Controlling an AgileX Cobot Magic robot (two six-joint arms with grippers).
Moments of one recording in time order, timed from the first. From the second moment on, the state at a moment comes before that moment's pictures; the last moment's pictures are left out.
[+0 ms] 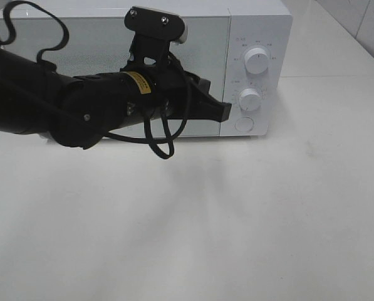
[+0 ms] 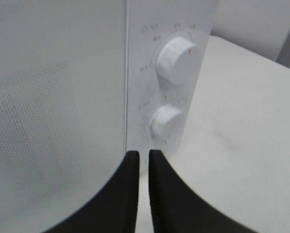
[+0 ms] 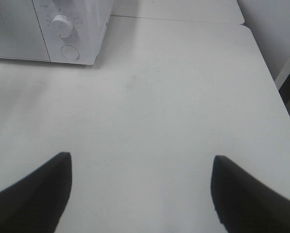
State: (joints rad) left arm -0.80 1.87 -1.01 -0.22 -0.40 0.10; right arm 0.09 0.00 -0.50 -0.07 1.01 0.05
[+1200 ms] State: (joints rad) left arm -0.65 1.44 -1.00 -0.02 0.95 0.06; right arm 0.09 0.00 -0.50 -0.07 1.01 0.05
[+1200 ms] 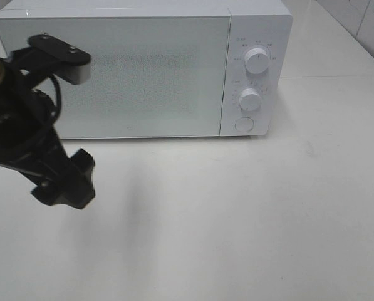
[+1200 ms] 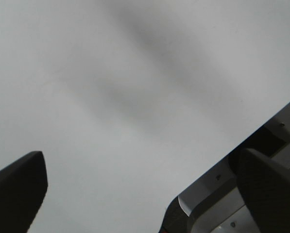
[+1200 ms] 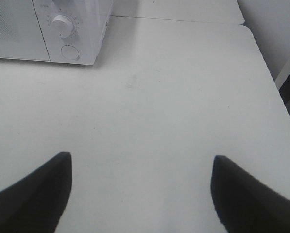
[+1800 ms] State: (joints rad) left arm -0.15 1.13 -1.00 -0.08 1.16 0.07; right arm 0.09 0.00 -0.50 -0.07 1.01 0.05
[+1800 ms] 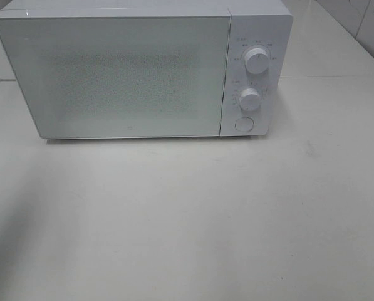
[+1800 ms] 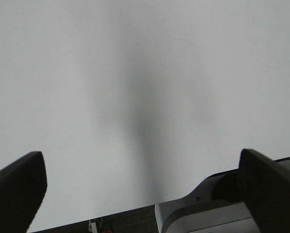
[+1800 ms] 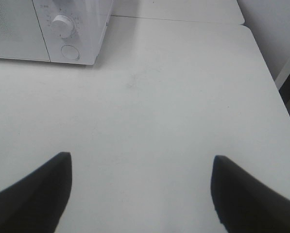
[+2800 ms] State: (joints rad) left arm -0.12 0.65 -0.54 -0.10 1.08 0.07; right arm 0.09 0.00 -0.50 -0.07 1.01 0.05
